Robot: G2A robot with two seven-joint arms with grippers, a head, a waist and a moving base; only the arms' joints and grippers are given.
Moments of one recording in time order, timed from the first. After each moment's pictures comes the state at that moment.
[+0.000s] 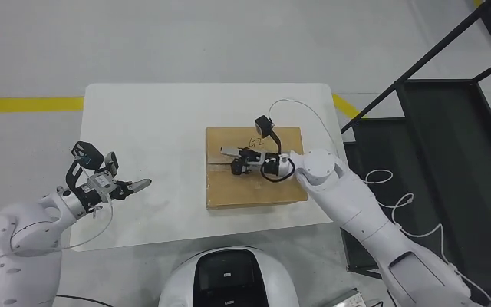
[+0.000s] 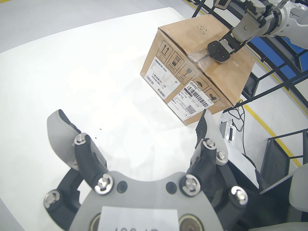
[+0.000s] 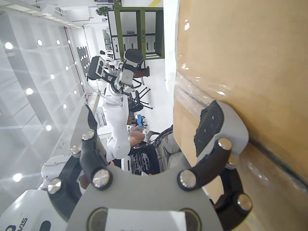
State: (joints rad) left arm 1.47 -1.07 -1.73 -1.67 0.73 -0.87 -0.65; right arm -1.00 -1.12 0.94 -1.38 0.38 -0.07 0.80
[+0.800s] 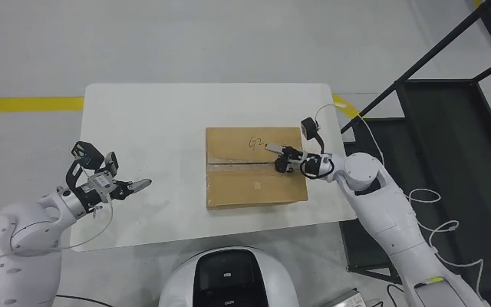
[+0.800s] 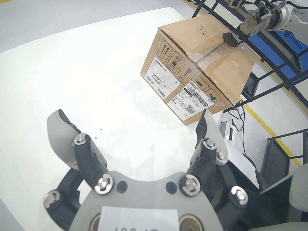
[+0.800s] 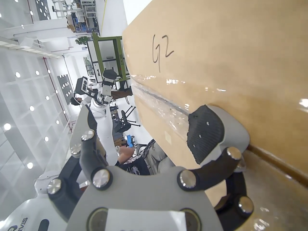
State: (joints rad) left arm 1.47 -1.07 -1.73 -1.67 0.73 -0.87 -0.65; right arm -1.21 -1.03 1.28 -1.47 0.27 0.02 0.88
